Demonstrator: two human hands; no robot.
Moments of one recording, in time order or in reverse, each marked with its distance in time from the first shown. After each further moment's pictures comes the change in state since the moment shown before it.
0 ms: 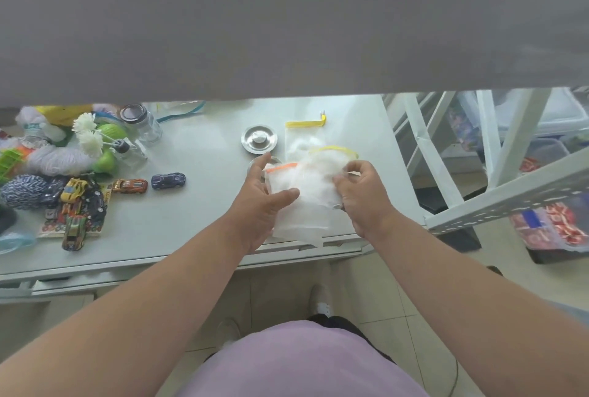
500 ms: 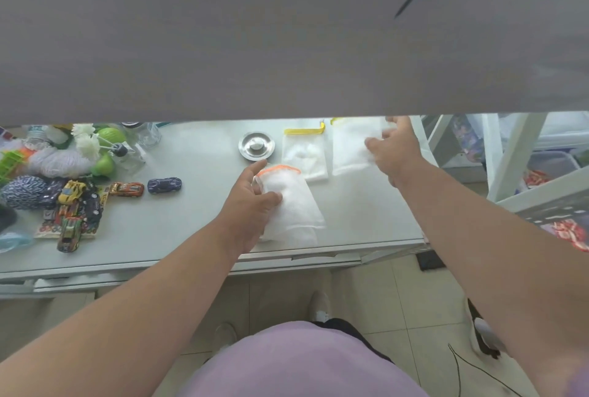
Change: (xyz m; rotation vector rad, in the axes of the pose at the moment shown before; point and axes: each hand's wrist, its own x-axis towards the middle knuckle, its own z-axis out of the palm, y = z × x) left_hand 0.009 0.004 0.005 0.132 0.167 0.002; right_hand 0.092 -0.066 -0.061 -0.351 0.164 -0.120
